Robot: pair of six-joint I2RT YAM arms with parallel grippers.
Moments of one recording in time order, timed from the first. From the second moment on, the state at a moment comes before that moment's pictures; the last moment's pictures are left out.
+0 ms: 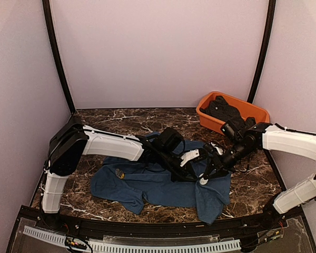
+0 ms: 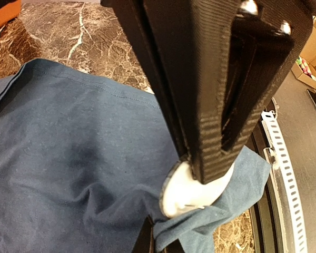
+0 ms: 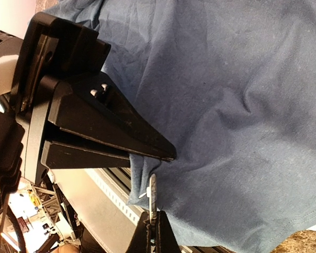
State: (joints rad) left arm -1.02 2.17 1.56 -0.17 0.66 0.20; right arm 0.60 1.34 0.89 -0.80 -0.66 0.41
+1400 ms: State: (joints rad) left arm -1.02 2.17 1.55 -0.21 0.78 0.16; right arm 0.71 1.34 0.84 -0.69 -0.73 0.51
